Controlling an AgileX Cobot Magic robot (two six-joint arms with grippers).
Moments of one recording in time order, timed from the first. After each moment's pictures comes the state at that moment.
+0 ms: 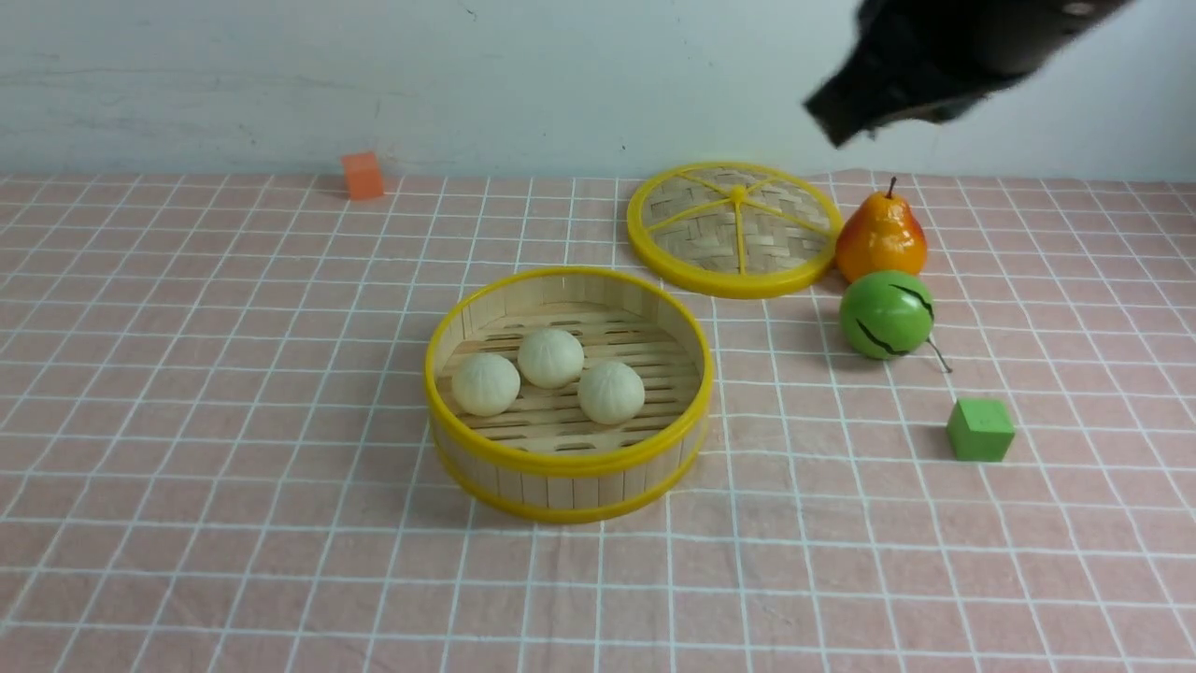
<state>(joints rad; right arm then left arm) 0.61 1.44 -1.70 -0.15 1.13 -0.03 -0.45 0.31 -0.43 0.67 0.65 -0.86</state>
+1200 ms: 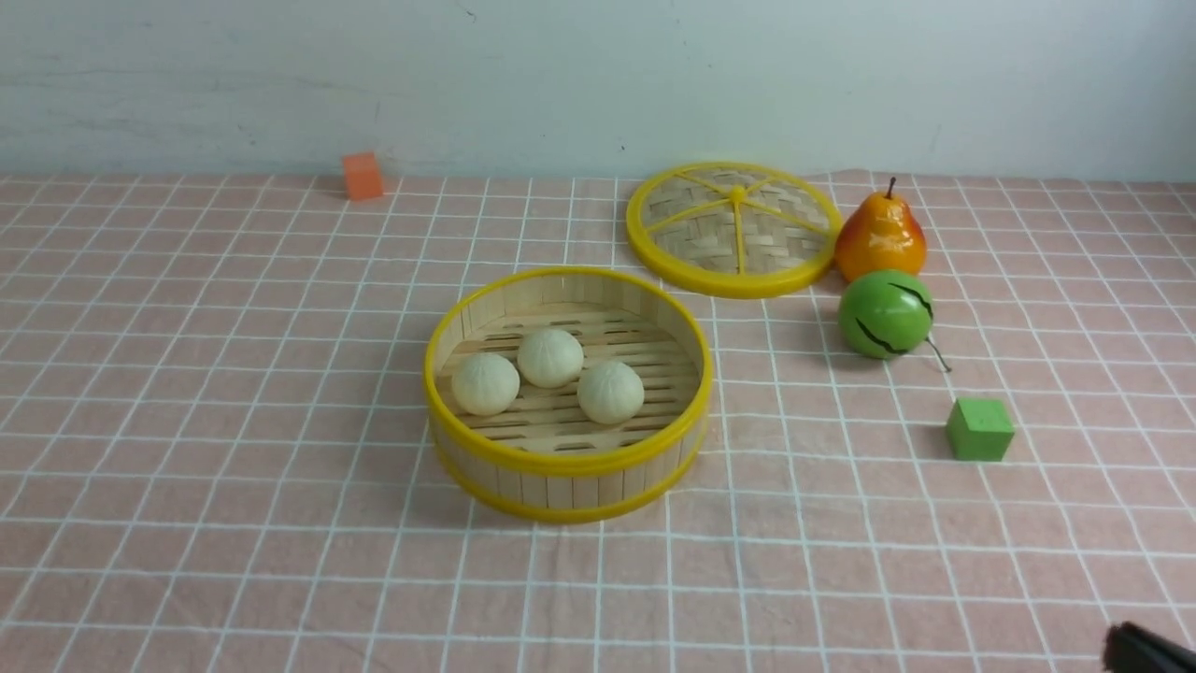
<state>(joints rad) 0.35 0.31 0.02 -0.02 -0.11 0.13 -0.45 0.31 -0.43 0.67 0.68 -0.86</state>
